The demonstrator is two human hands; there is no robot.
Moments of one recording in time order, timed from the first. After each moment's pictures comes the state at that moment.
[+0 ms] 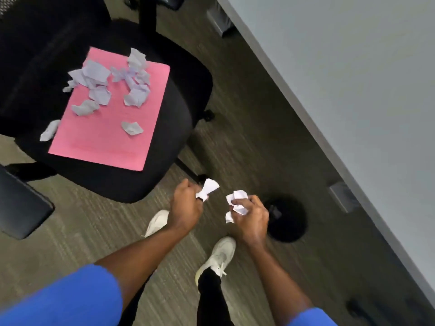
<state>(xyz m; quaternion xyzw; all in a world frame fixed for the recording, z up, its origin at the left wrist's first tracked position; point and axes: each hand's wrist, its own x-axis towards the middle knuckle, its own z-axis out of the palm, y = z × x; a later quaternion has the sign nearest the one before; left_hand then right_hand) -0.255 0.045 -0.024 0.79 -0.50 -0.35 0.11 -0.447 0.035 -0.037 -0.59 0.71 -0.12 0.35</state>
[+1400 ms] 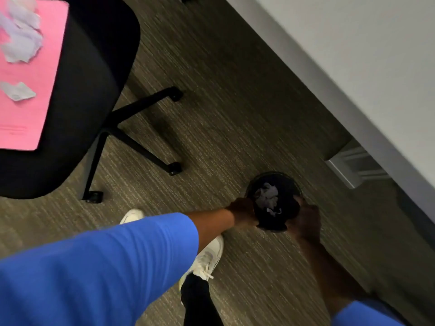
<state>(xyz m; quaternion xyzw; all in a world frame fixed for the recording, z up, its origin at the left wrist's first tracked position) -0.523 0.023 -0.202 0.54 -0.56 -0.62 -0.13 -0.727 0.048 -0.204 -0.50 0.81 0.03 0.31</state>
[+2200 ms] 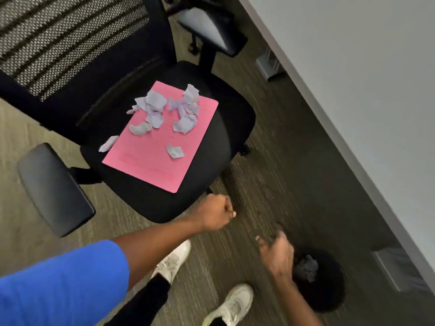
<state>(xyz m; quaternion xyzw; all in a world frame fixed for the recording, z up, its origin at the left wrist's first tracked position) -0.217 -0.018 -0.040 0.73 -0.51 -0.45 0.05 -0.445 -0.002 -0.069 -0.53 0.73 0.02 0.42</state>
